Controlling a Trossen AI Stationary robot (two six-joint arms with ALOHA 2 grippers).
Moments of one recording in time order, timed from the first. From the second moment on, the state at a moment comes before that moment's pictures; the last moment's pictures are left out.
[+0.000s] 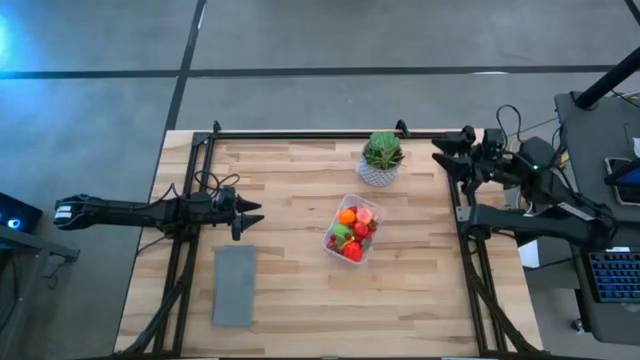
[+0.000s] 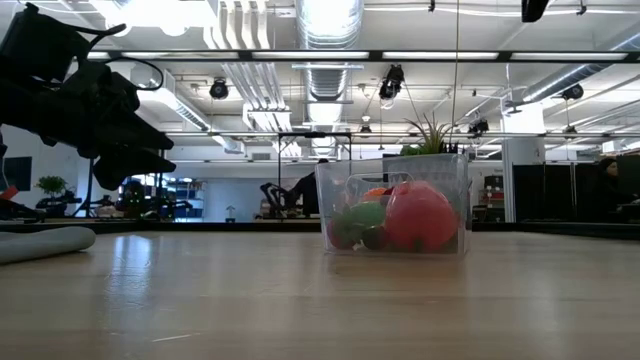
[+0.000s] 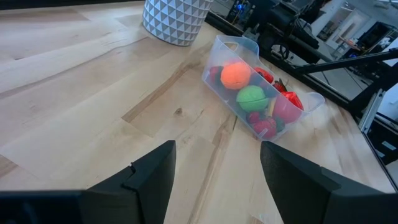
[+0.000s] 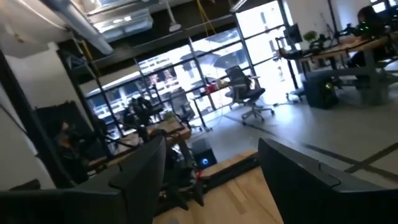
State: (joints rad) left arm 0.06 0.44 0.00 0.10 -0.13 -0.52; right arm -0.34 0.45 0.77 -0.14 -0.10 0.37
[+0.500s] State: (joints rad) left arm 0.06 0.44 0.00 0.10 -0.13 -0.52; right arm -0.33 0.27 0.68 -0.31 -0.16 0.53
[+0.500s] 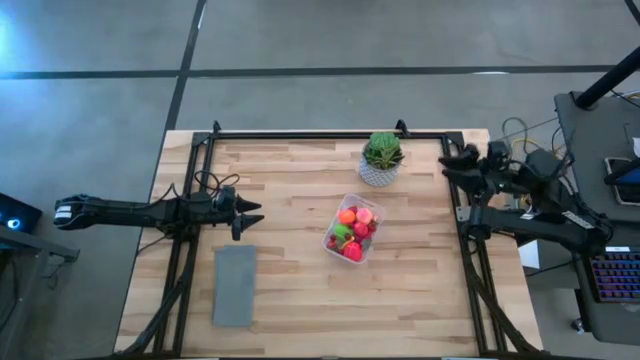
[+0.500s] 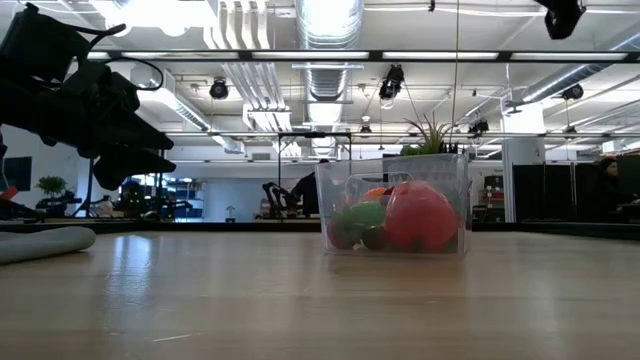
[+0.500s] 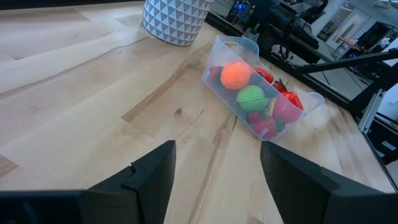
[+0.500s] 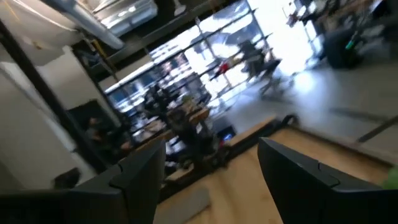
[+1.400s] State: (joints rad) left arm 0.06 0.44 0.00 0.10 -0.13 -0.52; right arm 0.17 0.17 0.29 -0.10 0.29 0.54
